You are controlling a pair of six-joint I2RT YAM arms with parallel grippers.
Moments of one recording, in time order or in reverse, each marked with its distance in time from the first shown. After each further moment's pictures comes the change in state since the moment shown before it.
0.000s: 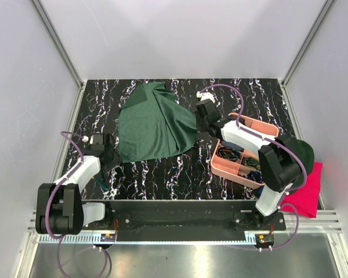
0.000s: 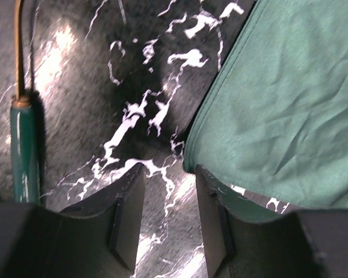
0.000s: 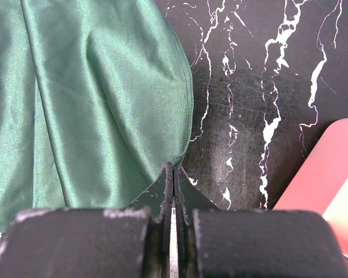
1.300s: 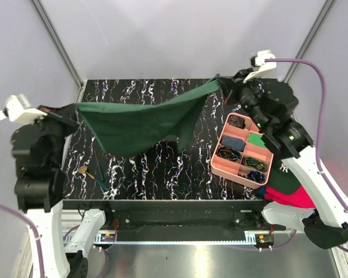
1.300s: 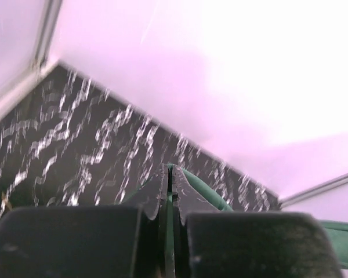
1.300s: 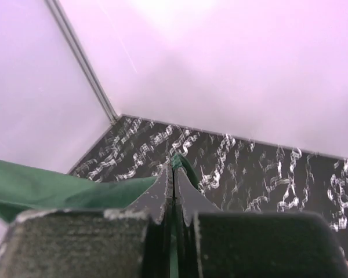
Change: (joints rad) left arm 0.048 -0.490 0.818 -0.288 -0.023 0.049; right arm 0.029 -0.608 0.269 -0.065 -0.117 -0.103
